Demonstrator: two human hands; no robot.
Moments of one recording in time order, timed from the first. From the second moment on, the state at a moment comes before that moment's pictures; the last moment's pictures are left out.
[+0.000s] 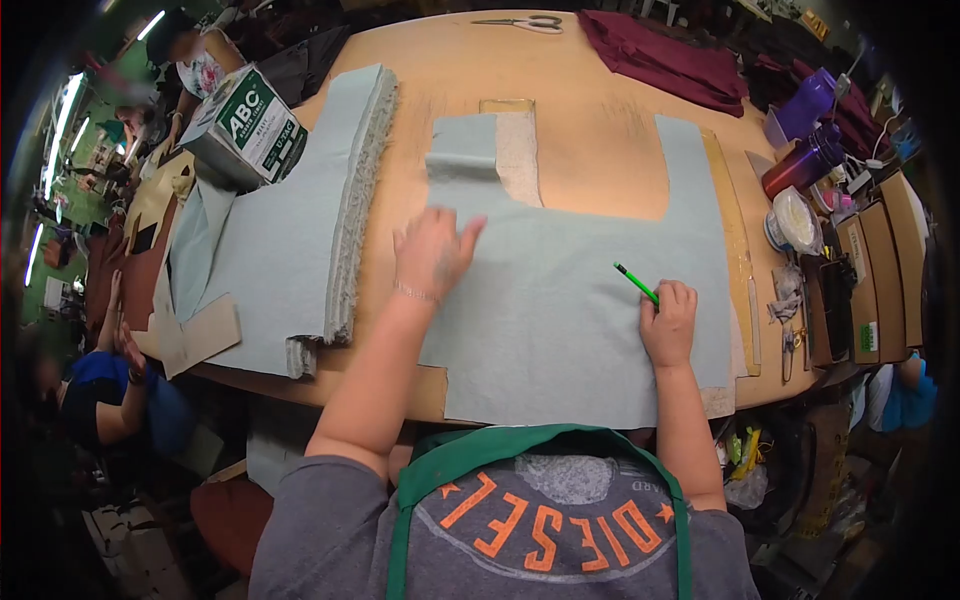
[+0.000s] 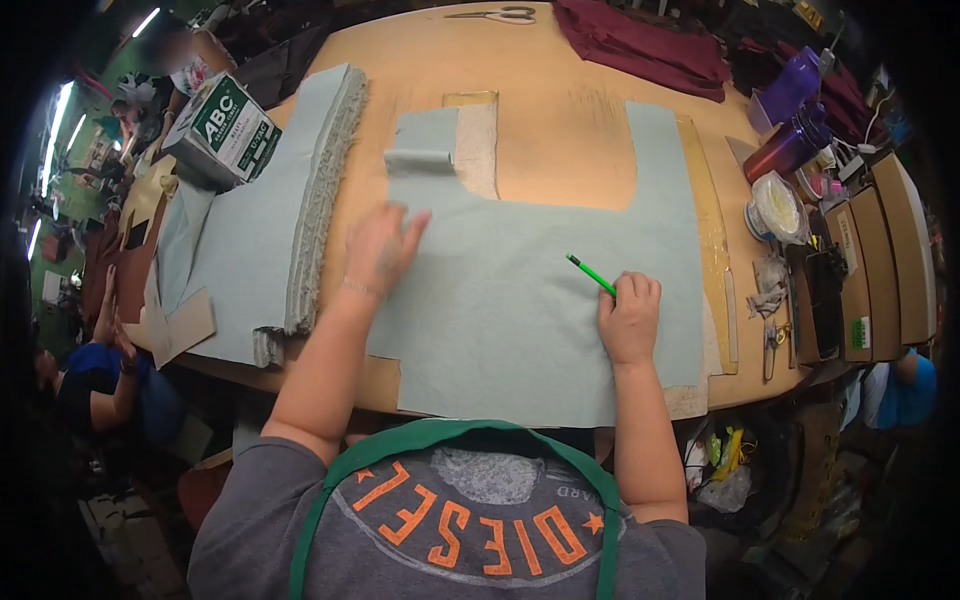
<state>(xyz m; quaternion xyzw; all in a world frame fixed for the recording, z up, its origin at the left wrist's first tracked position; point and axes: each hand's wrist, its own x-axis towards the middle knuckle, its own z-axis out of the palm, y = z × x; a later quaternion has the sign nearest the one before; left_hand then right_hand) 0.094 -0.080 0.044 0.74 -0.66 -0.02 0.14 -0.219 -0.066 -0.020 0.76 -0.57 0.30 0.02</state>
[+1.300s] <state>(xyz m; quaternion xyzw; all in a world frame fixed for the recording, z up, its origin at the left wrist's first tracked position) 0.205 -0.013 0.066 0.66 -0.58 -0.09 0.48 -0.215 -0.070 -0.013 0.74 -0.59 0.31 0.00</state>
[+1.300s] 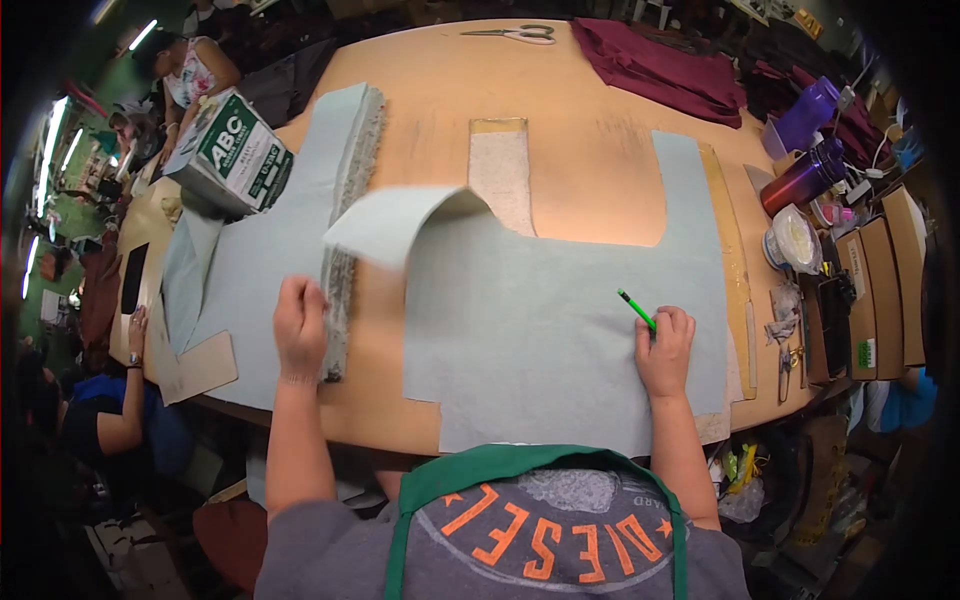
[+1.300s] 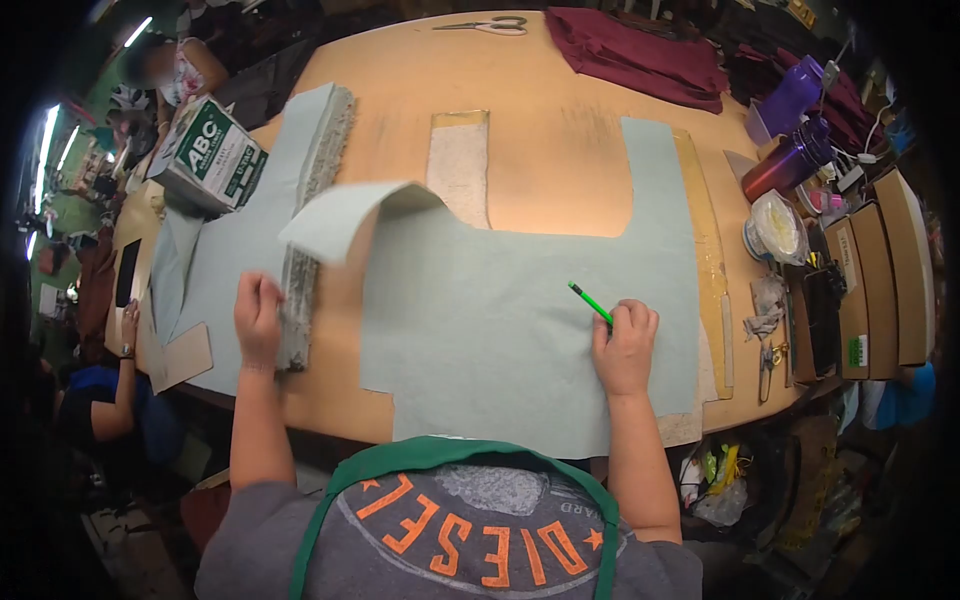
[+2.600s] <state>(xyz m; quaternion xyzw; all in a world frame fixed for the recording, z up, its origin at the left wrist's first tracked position) 0.167 0.199 0.029 0.81 -0.53 -0.14 0.19 -0.221 -0.070 -0.019 0.76 -0.57 0.31 0.02</state>
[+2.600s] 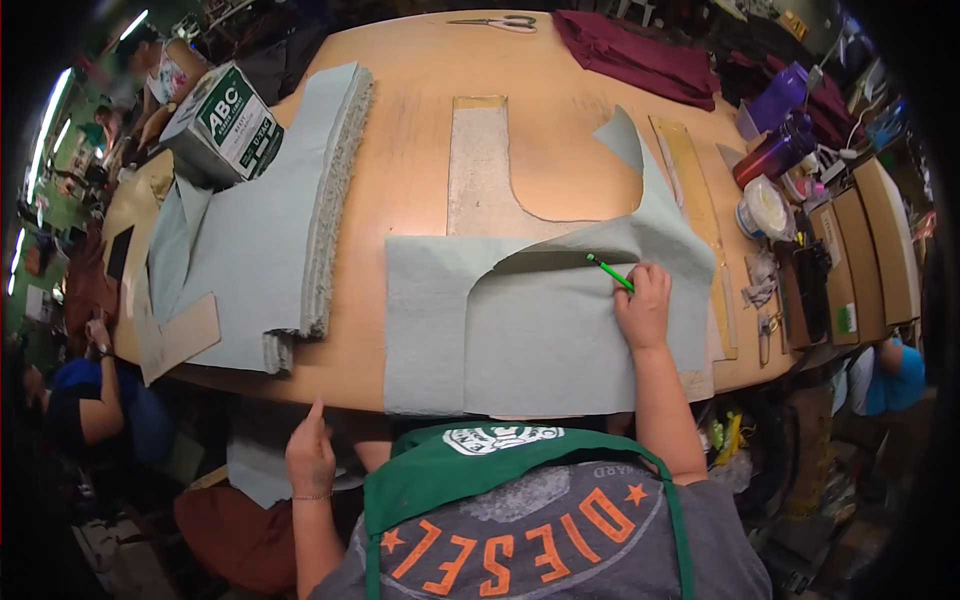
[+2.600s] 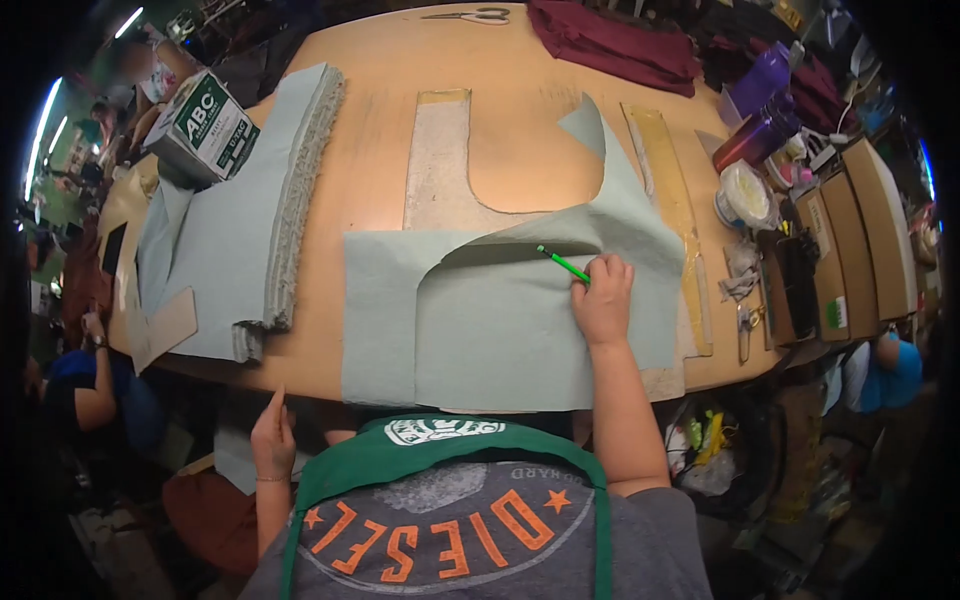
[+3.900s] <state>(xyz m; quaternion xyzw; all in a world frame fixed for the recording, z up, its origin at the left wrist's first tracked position) 0.075 -0.082 -0.004 0.71 -0.69 -0.10 0.10 -0.272 -0.146 0.014 0.63 -0.65 0.43 -0.01</state>
